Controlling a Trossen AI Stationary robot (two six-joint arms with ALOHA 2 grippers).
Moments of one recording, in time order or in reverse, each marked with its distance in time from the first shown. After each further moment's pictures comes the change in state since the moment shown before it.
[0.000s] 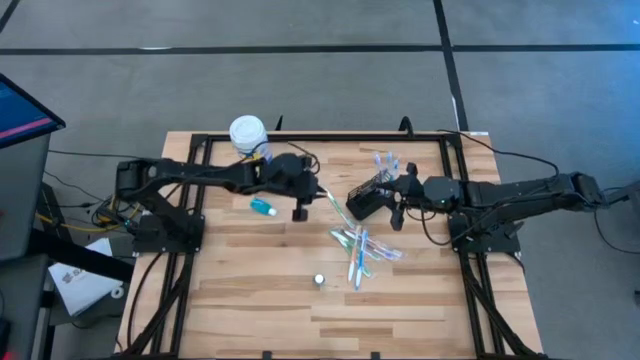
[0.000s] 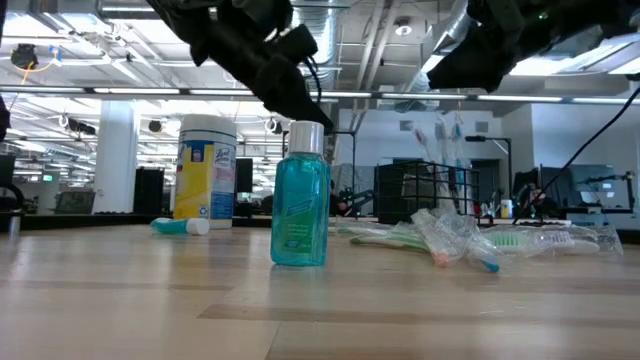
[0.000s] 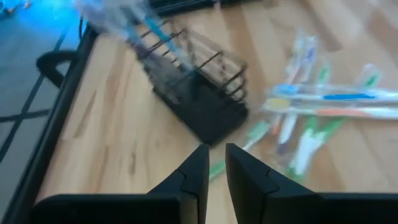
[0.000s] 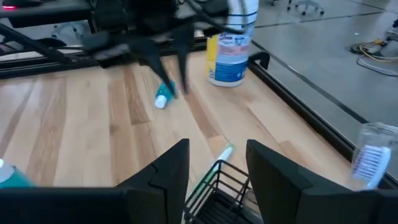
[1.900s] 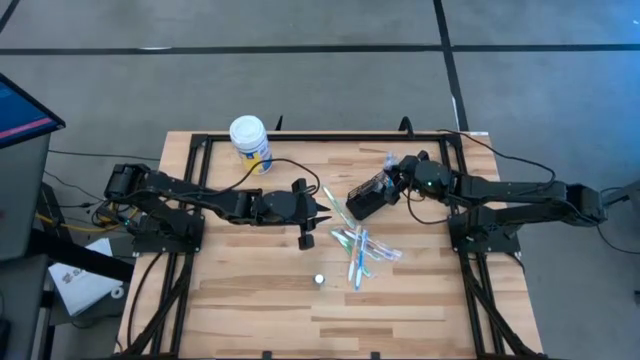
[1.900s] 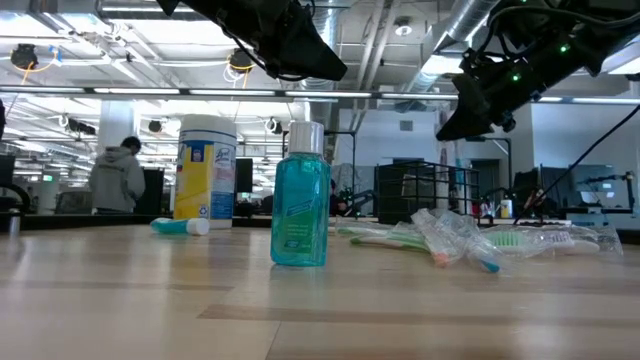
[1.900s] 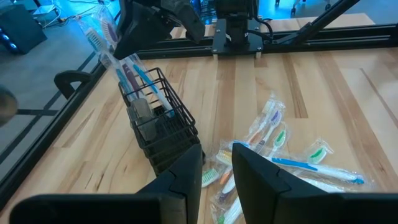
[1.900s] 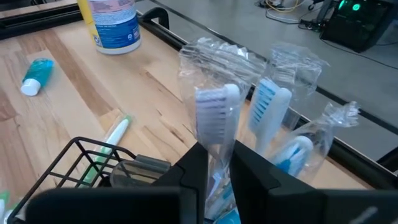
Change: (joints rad) left arm -0.320 -0.065 -0.018 0.099 -0.388 -0.319; right arm -0.305 0.051 -0.101 0.022 0.051 0.061
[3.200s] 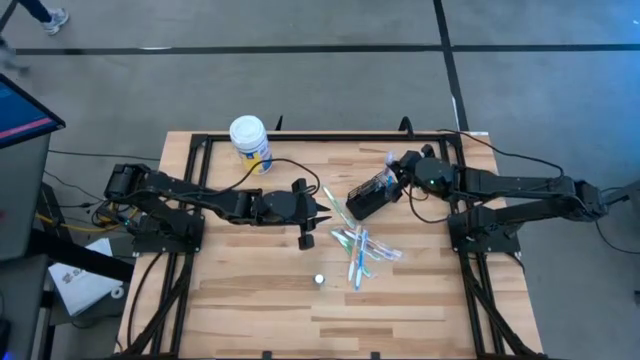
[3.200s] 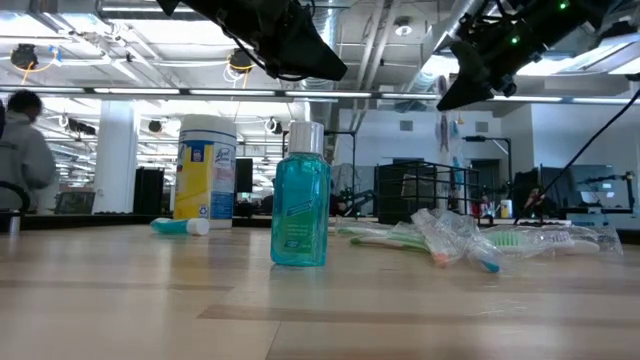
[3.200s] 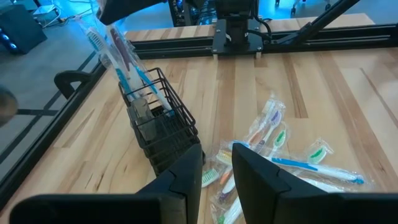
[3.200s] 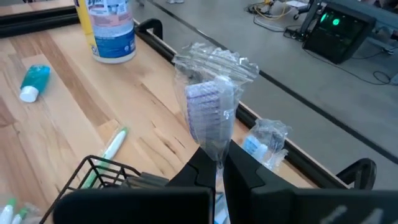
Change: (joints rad) left arm 0.000 0.000 0.000 0.000 0.000 0.000; right arm 0.096 -0.005 0.205 -0.258 0.137 -0.008
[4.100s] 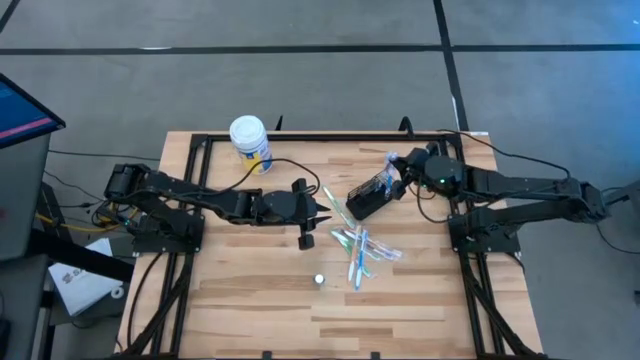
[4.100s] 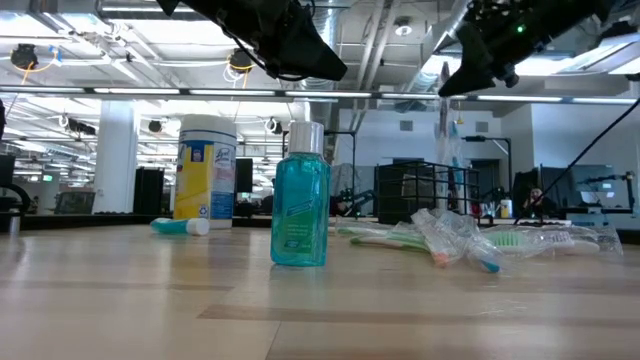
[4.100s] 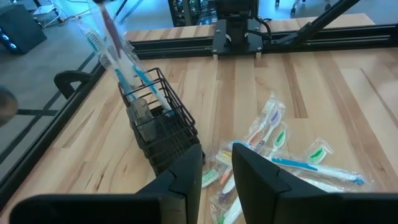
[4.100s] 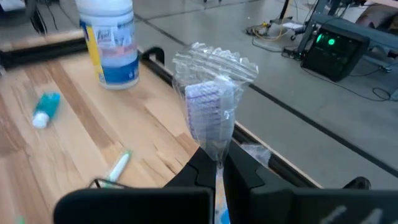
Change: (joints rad) left arm 0.000 0.000 0.000 0.000 0.000 0.000; right arm 0.014 -0.059 0.001 0.026 0.019 -0.046
